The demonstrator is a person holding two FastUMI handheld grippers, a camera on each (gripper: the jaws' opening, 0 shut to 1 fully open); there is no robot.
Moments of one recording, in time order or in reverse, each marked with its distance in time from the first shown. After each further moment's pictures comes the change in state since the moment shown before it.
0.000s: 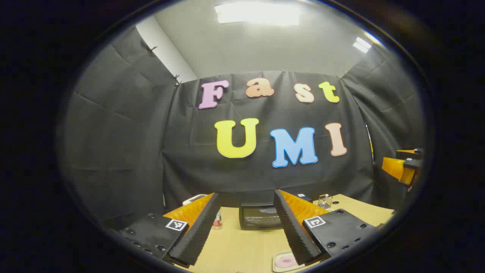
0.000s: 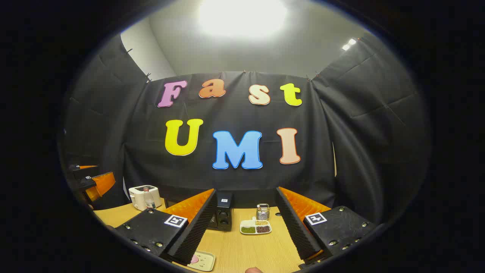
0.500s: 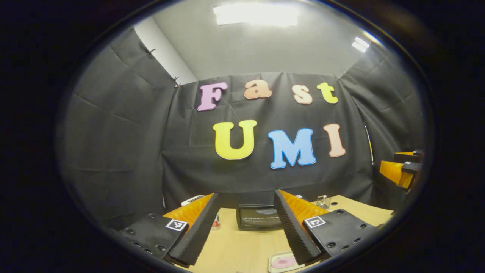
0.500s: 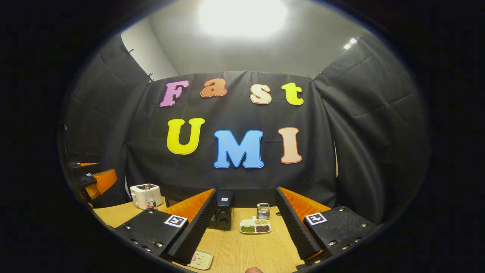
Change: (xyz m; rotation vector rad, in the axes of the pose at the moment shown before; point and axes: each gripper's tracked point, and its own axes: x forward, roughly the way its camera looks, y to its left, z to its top) left arm -0.005 -0.019 0.005 0.003 -0.015 0.006; right arm -0.001 -0.007 -0.004 0.003 0.005 0.027
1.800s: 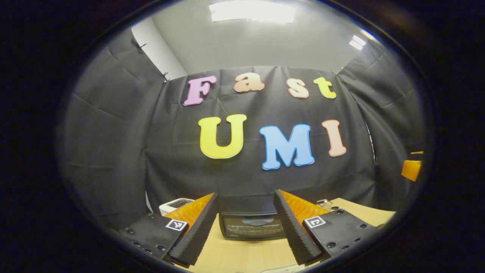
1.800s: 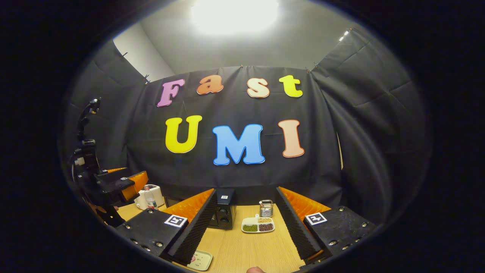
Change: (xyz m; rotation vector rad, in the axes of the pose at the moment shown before) left arm 0.140 -0.052 -0.041 -0.010 0.000 -0.062; right arm 0.032 -0.012 -0.017 0.055 0.010 0.001
